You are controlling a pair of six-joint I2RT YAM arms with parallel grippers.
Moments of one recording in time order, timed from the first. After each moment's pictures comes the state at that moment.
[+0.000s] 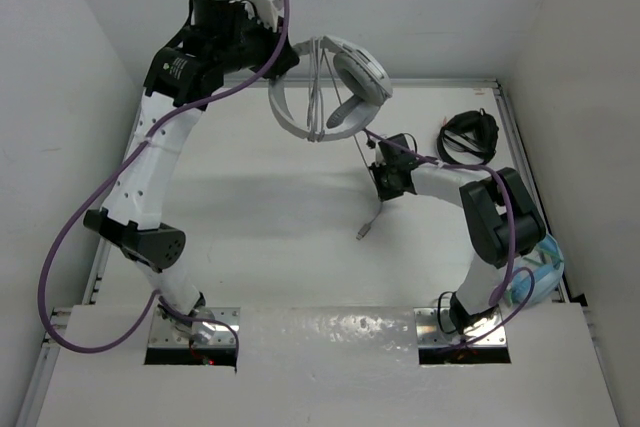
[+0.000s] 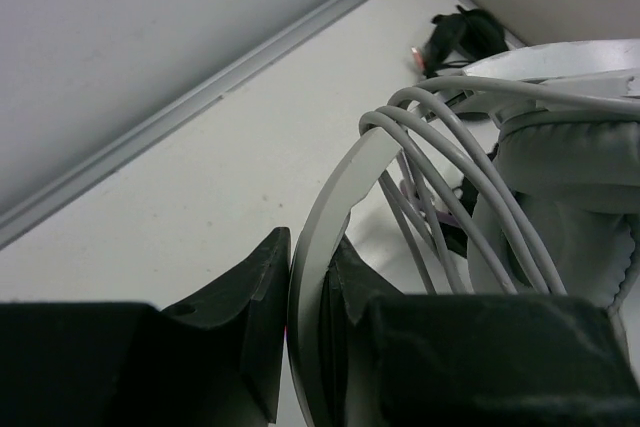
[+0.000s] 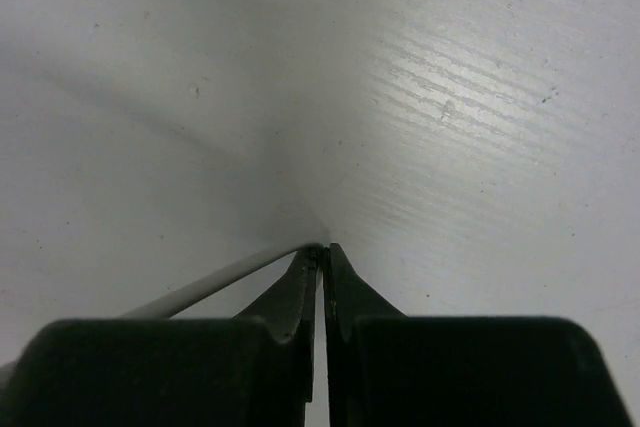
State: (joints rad) left arm -0.40 1.72 2.26 -0.88 0.33 0.02; right arm 0.39 1.77 0.94 -0.21 0.01 0.06
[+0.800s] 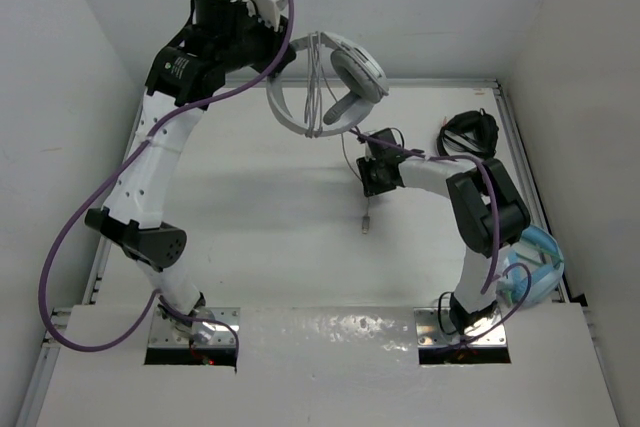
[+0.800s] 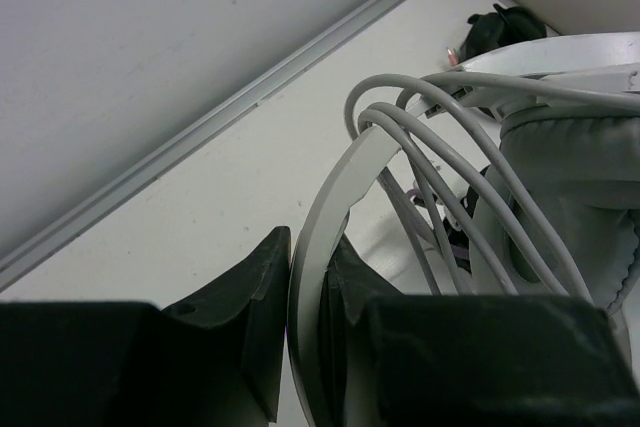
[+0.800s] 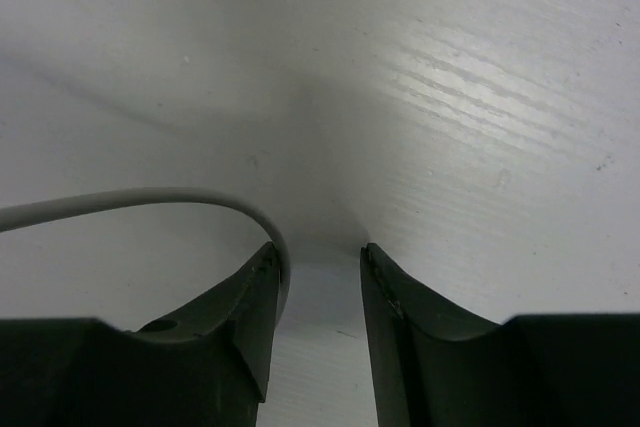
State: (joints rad) left arm -0.41 1.72 2.28 -0.88 0.25 0.11; right arm 0.43 1.87 1.05 -0.23 0.03 0.12
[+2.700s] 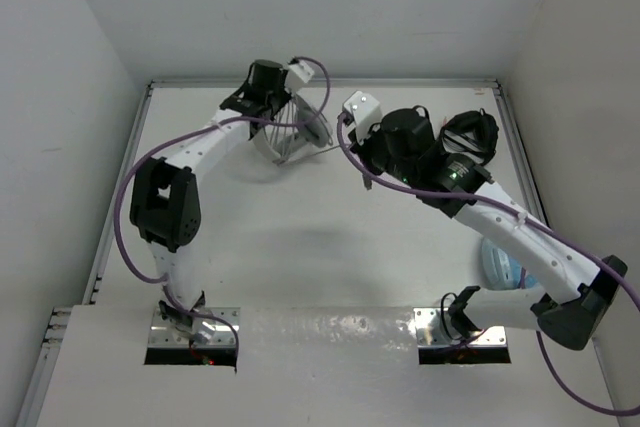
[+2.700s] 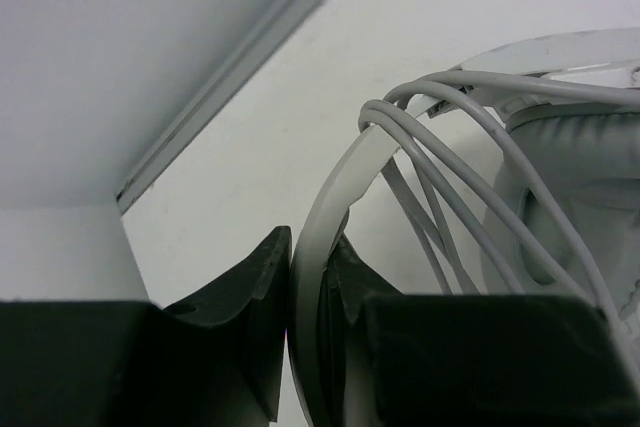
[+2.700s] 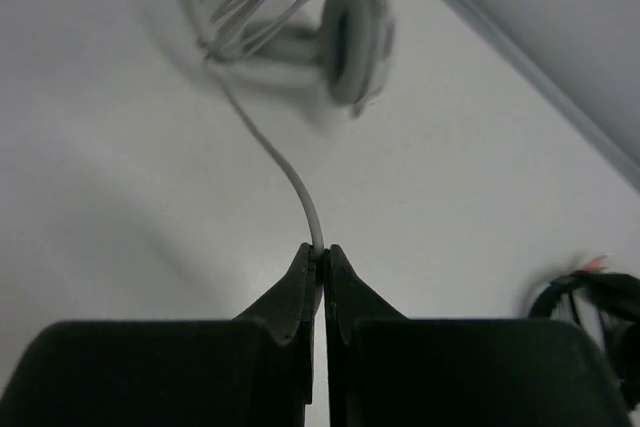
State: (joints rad) left arm -0.36 1.89 1.64 -0.29 -0.26 0.53; right arm 0.76 1.24 1.25 -0.48 0.15 -0.19
